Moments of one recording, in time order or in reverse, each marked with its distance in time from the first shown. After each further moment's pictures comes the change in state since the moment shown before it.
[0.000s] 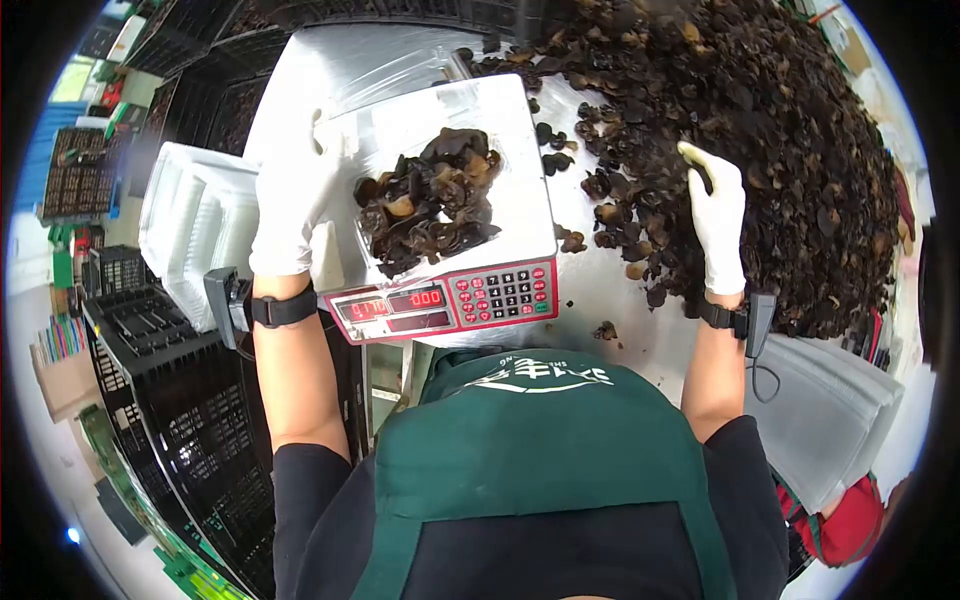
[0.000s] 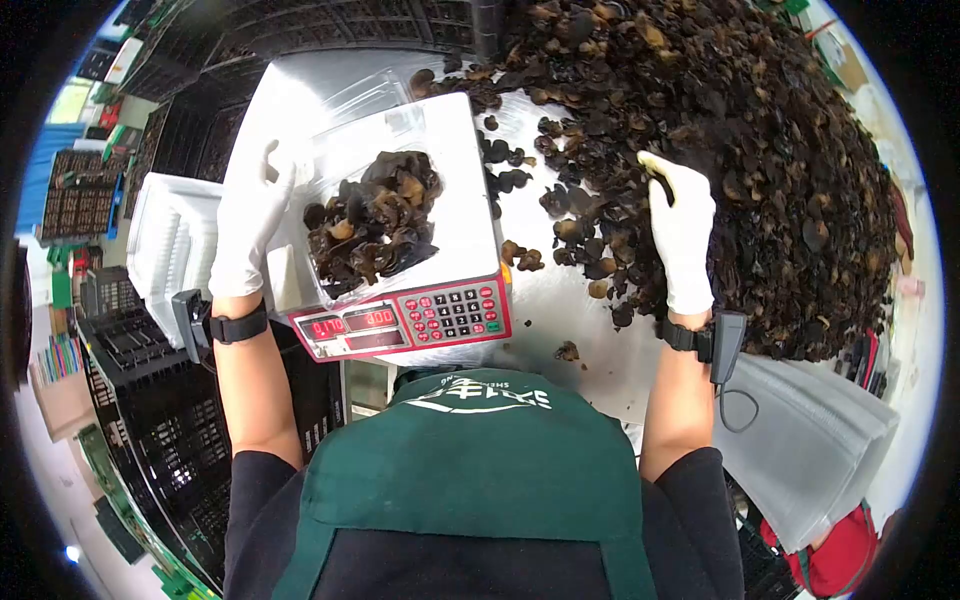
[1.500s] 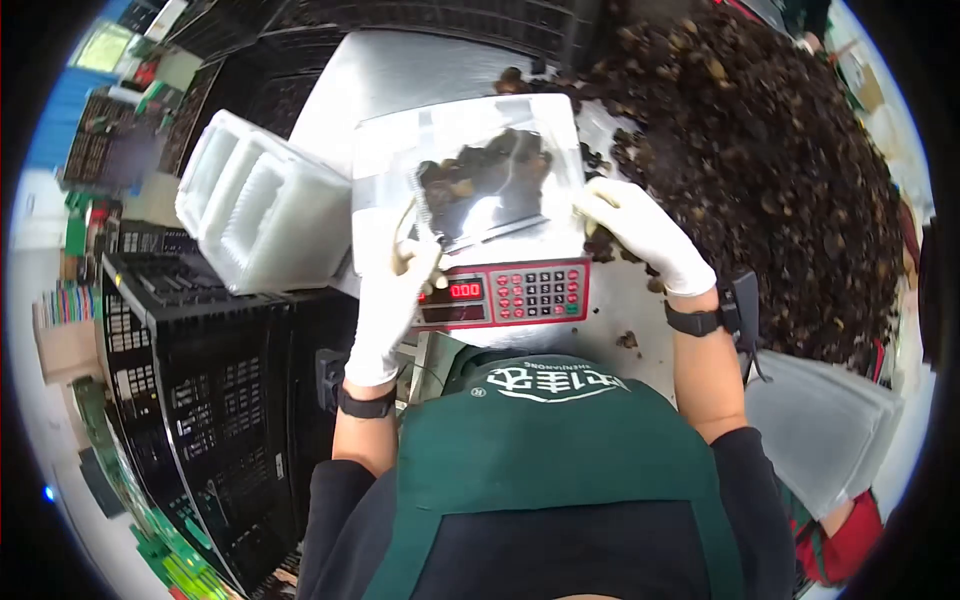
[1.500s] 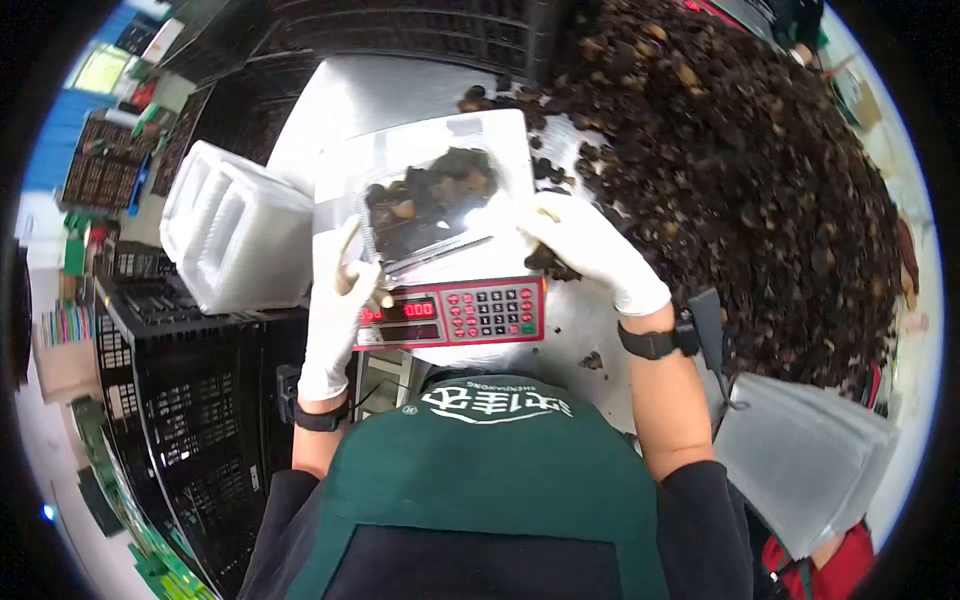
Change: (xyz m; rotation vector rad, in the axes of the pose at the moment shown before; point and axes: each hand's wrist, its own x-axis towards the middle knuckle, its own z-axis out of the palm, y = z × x) left_hand -0.152 0.029 -0.008 -1.145 -0.266 -0.318; right_hand 0.016 -0.157 0.013 0.825 -0.890 0.219
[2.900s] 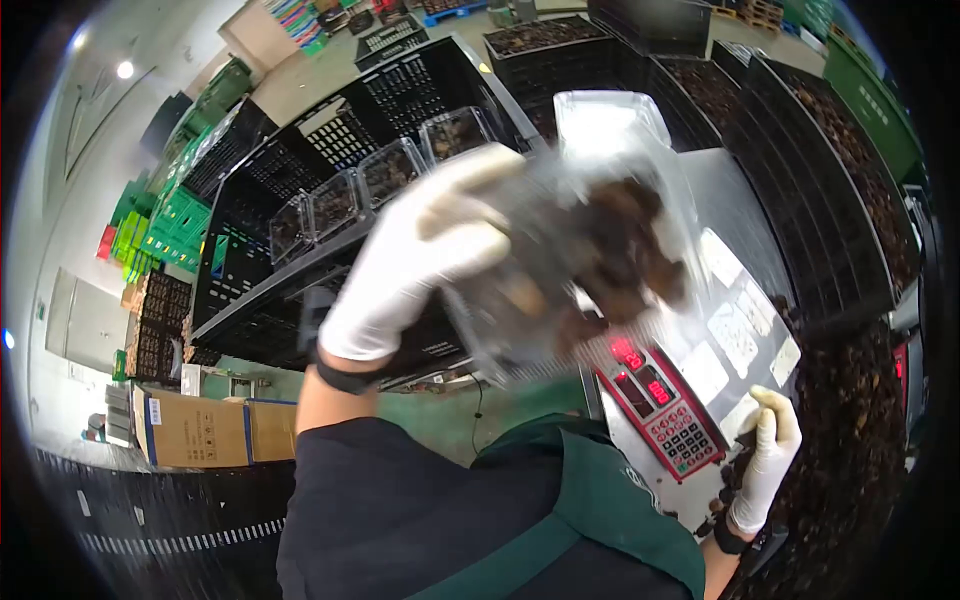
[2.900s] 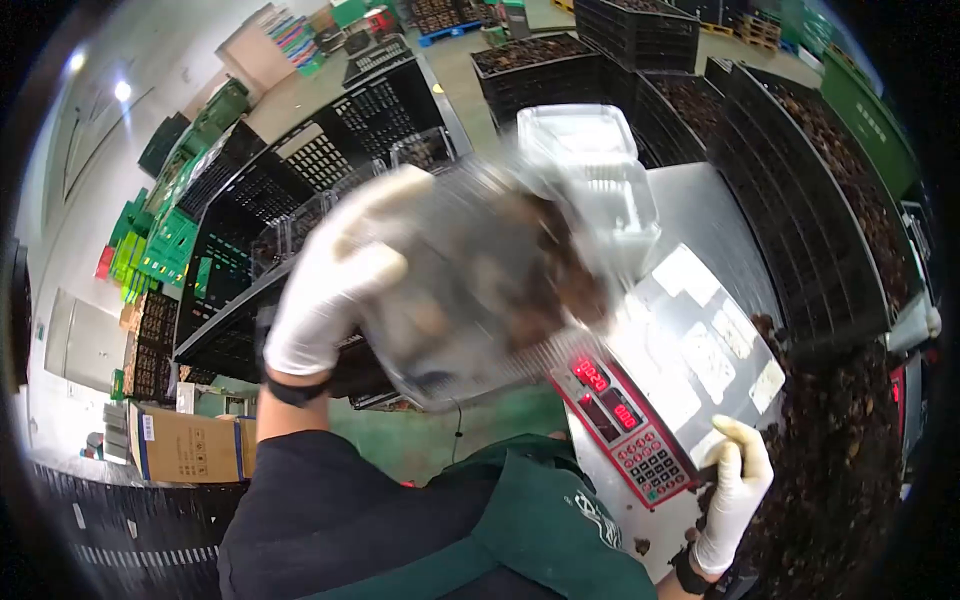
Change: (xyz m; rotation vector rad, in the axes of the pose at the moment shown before) left_hand -0.191 0.139 -0.150 0.088 0.591 0.298; right_hand -0.025 -0.069 0.060 -0.060 0.060 -0.363
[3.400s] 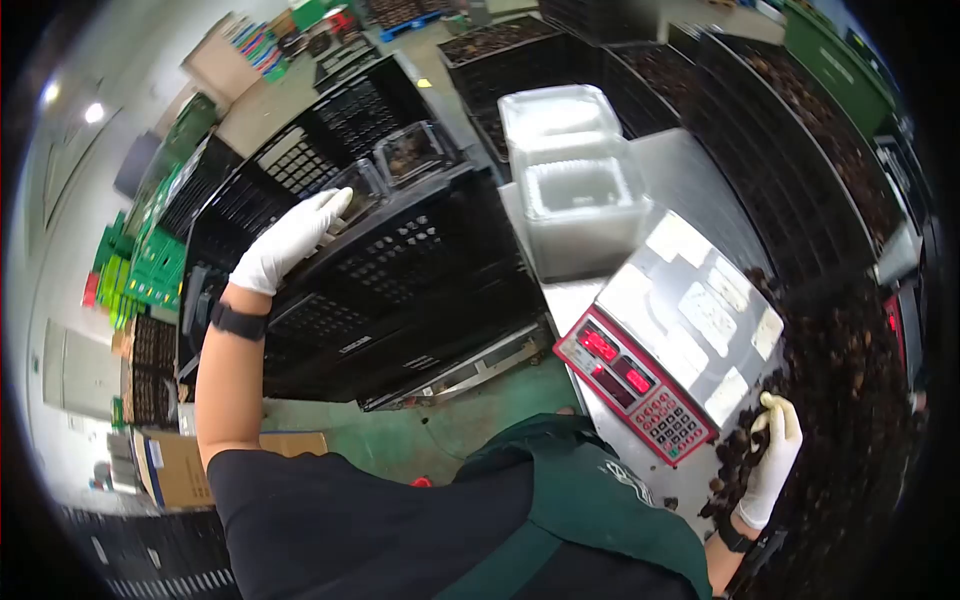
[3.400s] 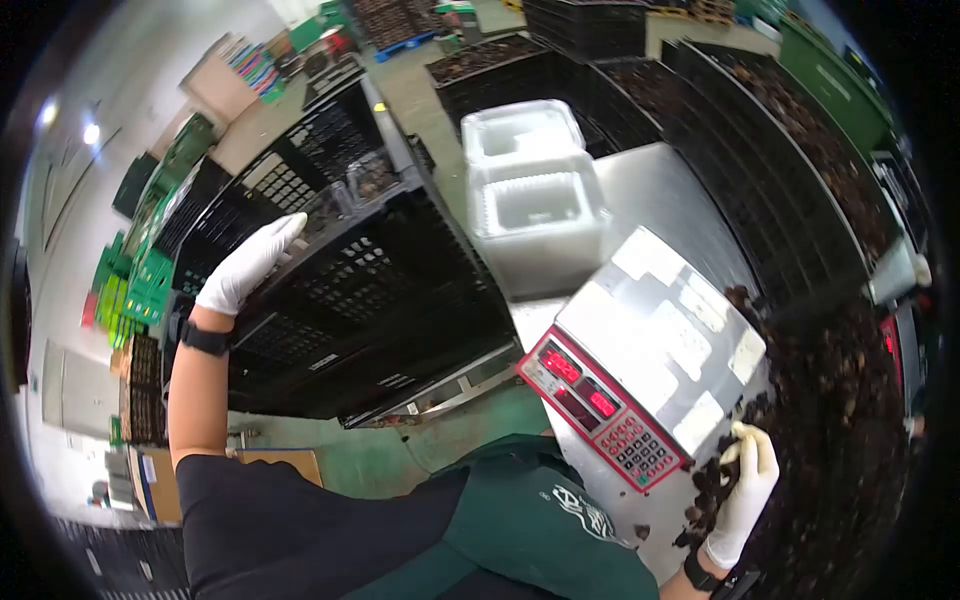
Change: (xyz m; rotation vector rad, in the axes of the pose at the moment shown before) left_hand 0.045 -0.041 -0.132 0.670 0.085 -0.575; right_hand -0.020 0.039 -0.048 0.035 0.234 0.230
